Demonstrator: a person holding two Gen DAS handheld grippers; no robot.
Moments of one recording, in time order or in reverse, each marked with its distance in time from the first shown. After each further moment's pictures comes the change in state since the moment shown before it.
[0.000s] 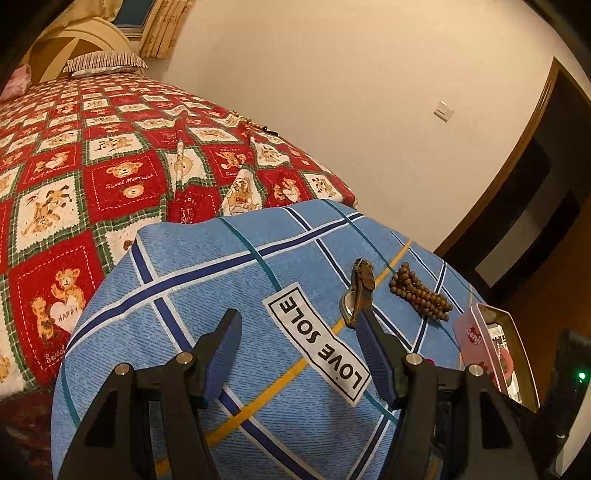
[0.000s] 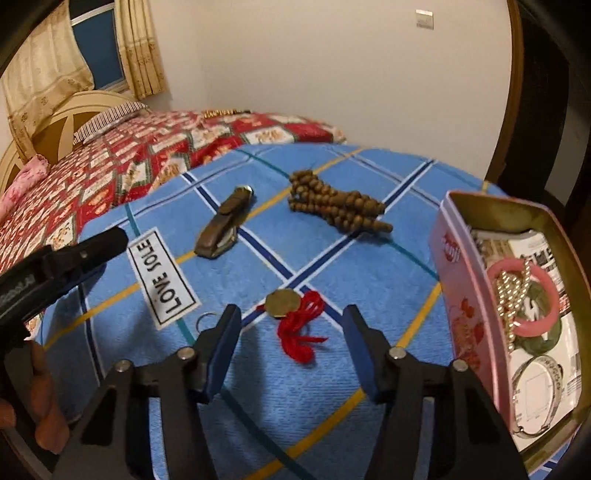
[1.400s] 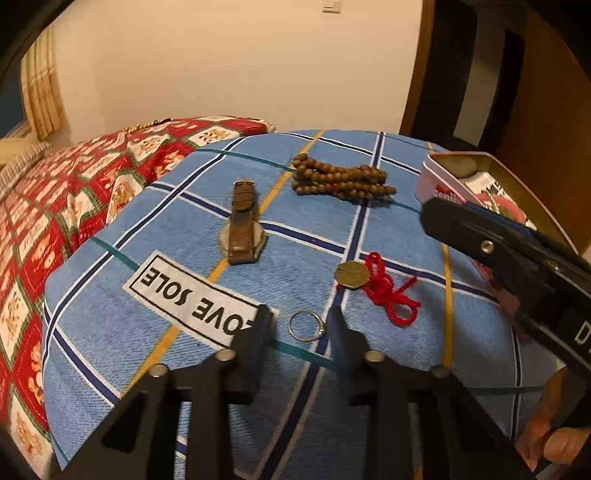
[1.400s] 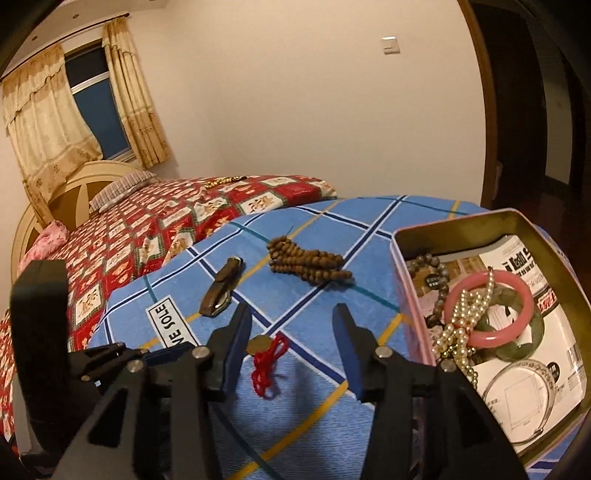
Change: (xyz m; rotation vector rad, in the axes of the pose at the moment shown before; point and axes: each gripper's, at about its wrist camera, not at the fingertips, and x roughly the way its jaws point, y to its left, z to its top) left arm 0.027 -0.090 -0.046 0.510 0.226 0.025; right arm -0.044 -0.041 -0.001 0.139 -0.247 0.096
